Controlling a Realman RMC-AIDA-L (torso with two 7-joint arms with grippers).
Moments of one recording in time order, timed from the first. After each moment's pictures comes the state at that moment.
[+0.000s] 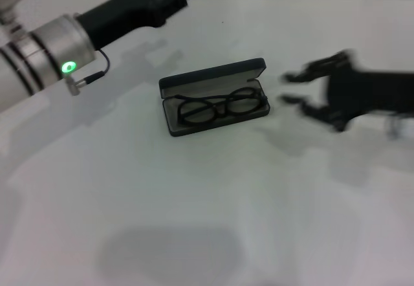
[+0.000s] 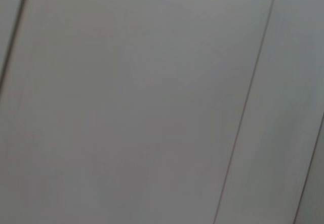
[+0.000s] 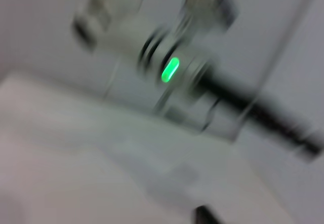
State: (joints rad) left arm -0.86 -2.06 2.84 -0.22 -0.74 1.30 -1.08; right arm 0.34 2.01 -1.28 -1.04 -1.55 -1.31 1.03
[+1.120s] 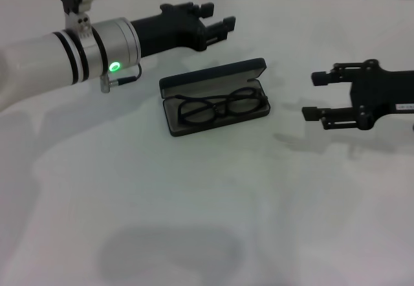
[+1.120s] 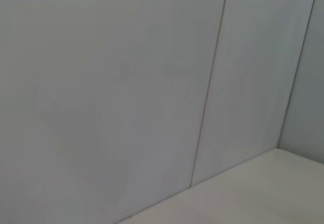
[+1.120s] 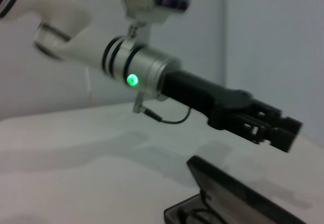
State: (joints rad) left arm -0.98 -2.09 2.84 -0.20 -0.53 1.10 -1.07; right arm 0.55 2.01 -0.86 -0.78 -1.92 -1.53 1.31
